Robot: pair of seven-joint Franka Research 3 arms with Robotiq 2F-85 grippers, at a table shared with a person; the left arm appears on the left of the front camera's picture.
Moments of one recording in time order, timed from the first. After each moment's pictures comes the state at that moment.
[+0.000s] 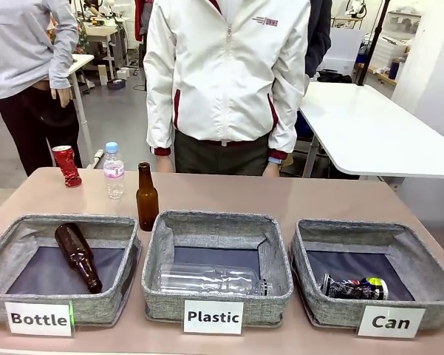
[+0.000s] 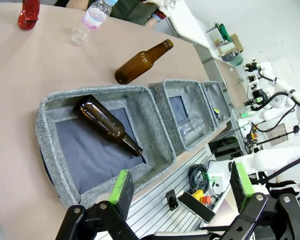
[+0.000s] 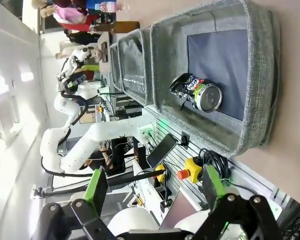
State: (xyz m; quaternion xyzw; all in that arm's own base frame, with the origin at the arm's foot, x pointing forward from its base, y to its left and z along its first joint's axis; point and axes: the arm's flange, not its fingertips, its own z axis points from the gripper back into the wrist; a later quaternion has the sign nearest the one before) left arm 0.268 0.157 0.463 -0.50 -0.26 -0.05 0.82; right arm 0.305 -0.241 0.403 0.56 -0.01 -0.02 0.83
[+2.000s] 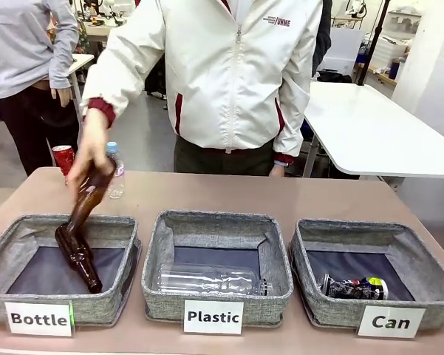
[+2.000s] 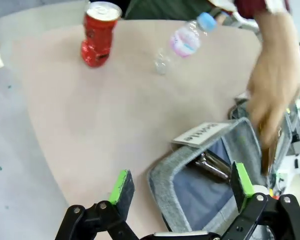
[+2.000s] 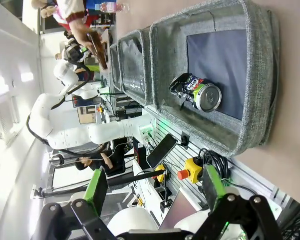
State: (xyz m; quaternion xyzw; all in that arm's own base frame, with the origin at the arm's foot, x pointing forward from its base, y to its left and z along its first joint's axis) left arm 0.474 0.209 0.414 -0.38 -0.24 -0.12 0.89; right arm 0.304 -0.242 0.402 0.56 -0.01 -0.02 0.83
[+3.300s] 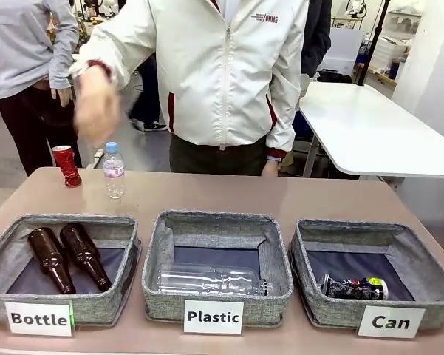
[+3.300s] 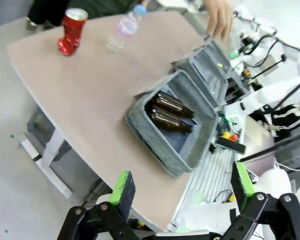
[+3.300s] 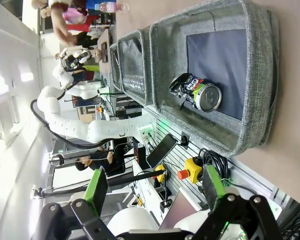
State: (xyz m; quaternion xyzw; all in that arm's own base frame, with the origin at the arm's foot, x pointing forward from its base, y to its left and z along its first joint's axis) left arm 0.438 0.376 0.450 -0.50 -0.19 -0.24 0.80; right arm 0.304 -0.242 0.402 0.56 -0.01 -0.02 0.83
